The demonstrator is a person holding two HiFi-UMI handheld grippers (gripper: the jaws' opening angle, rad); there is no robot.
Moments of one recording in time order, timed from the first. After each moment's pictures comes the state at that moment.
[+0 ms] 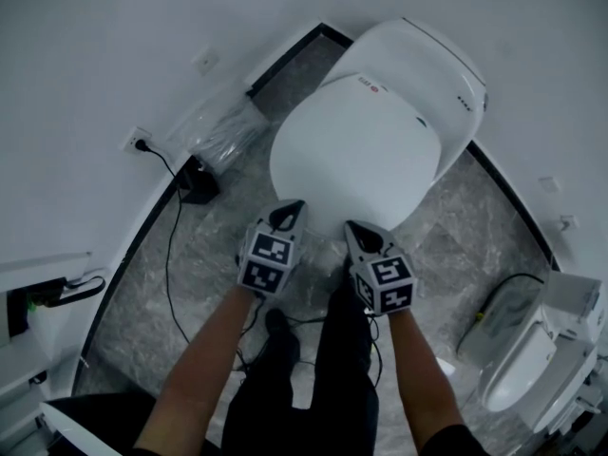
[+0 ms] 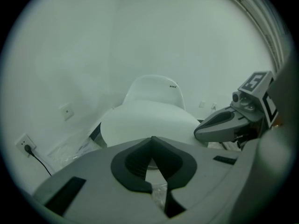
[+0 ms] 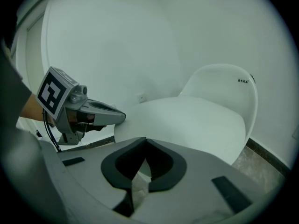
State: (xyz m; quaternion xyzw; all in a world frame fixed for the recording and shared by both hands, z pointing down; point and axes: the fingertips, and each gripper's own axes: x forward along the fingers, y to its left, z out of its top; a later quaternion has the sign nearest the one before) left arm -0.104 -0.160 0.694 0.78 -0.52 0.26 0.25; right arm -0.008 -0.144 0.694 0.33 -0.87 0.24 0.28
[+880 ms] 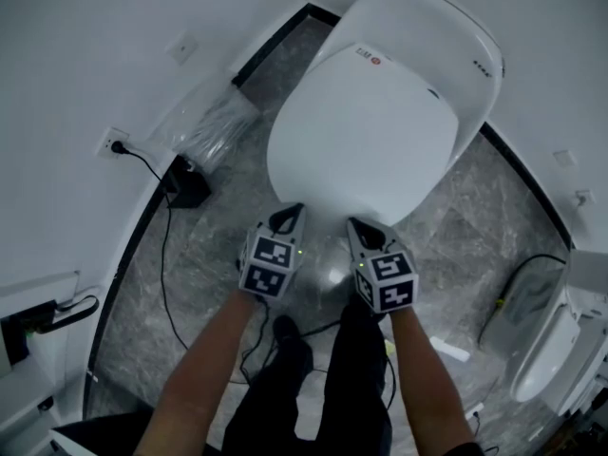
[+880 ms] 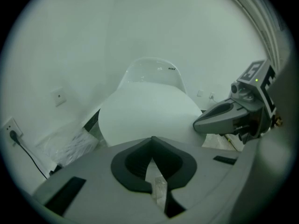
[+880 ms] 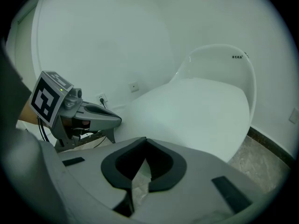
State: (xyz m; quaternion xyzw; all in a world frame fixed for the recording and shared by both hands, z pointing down) left arm -0.112 -0.142 0.790 0.79 -0.49 0.28 0.25; right arm -0.014 -0.132 0.779 0.37 -0.84 0.25 0.31
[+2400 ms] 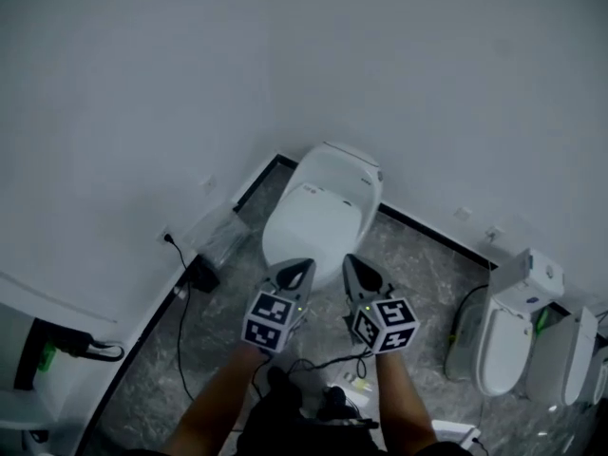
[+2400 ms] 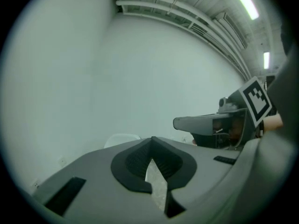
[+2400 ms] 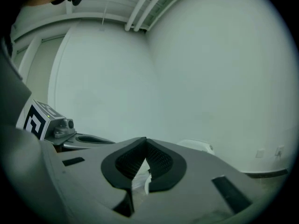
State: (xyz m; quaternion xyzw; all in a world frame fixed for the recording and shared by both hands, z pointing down) left arm -0.022 -0.026 0.368 0.87 -0.46 0.11 0.11; right arm 0.045 -0.030 0.345 0.47 -0.87 0.13 0.05
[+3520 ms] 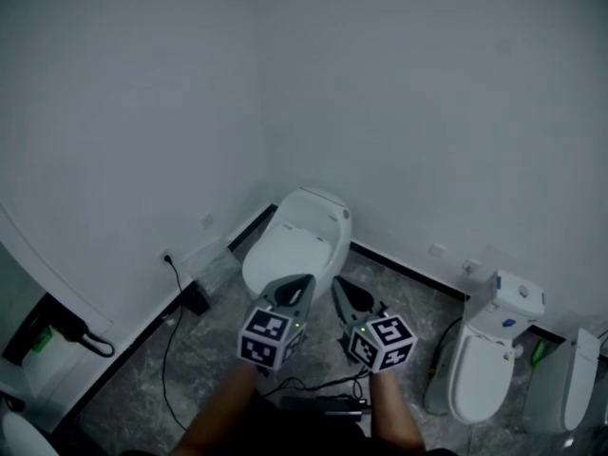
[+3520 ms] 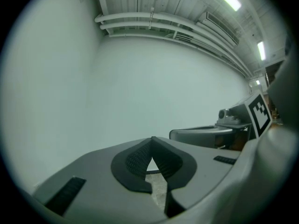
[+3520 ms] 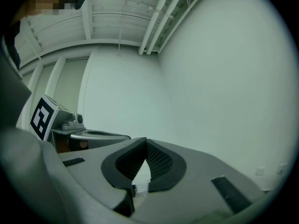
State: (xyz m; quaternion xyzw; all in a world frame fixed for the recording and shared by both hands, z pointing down) left arm 0.131 0.066 0.256 0.86 -0.50 0.07 0.04; right arm 0.177 0.069 0.254 0.39 -0.92 0.08 -0.01
